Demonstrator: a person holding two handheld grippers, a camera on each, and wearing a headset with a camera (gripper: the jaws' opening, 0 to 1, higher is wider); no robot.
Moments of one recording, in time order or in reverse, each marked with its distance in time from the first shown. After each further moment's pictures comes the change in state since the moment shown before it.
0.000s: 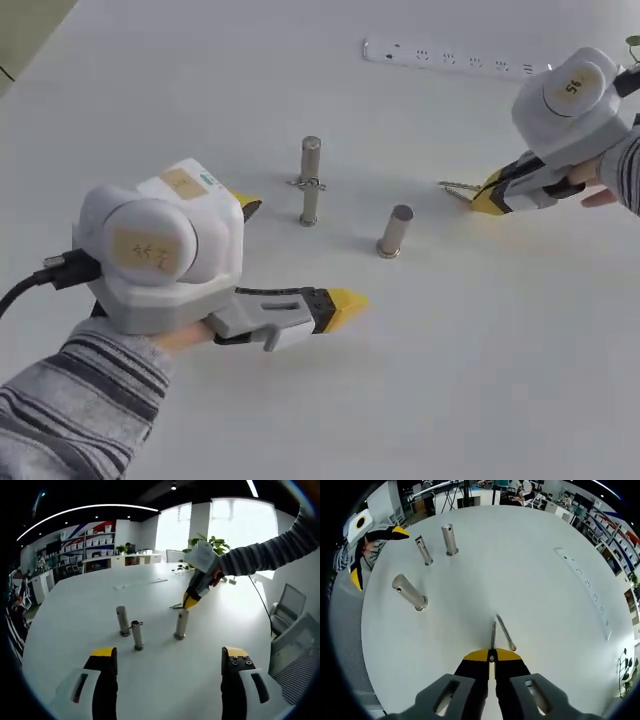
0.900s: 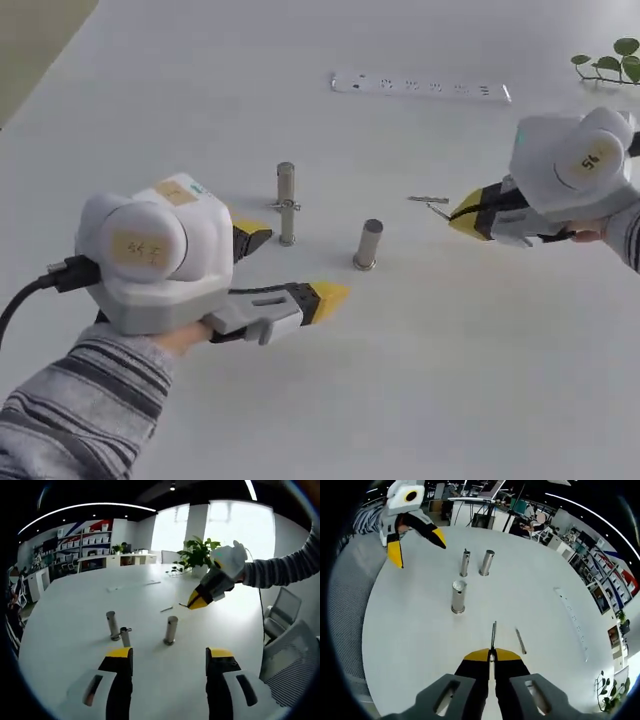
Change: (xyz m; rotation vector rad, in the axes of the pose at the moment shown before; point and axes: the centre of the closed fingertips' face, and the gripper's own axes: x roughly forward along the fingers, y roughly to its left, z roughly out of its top) left arm 0.002 -0.019 0.012 -0.021 -0.003 -0.055; right arm -0.050 0.058 0.015 -0.247 -0.190 -0.133
